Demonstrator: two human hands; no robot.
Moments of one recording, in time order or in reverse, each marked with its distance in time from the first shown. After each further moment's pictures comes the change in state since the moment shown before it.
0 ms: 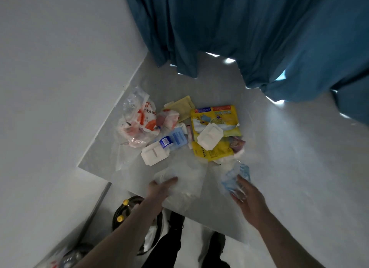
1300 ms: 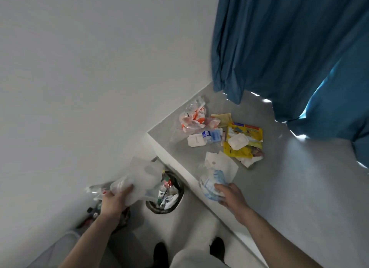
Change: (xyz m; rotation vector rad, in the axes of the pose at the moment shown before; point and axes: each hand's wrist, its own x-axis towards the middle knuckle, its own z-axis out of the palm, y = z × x) left_hand -0.298 -0.201 -0.273 -0.216 0.418 0.359; right_hand -0.241 0.101 -0.056 -0.767 -0.414 -0.215
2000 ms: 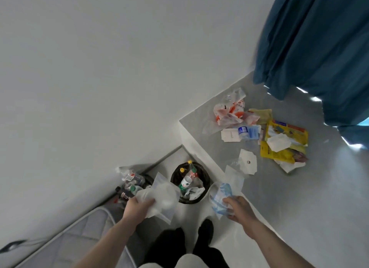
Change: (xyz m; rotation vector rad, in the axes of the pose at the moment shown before) left_hand 0.038 -0.053 -0.074 0.218 0.009 -0.215; right_hand 0.009 0.041 0.117 -0.204 -0.100 0.149
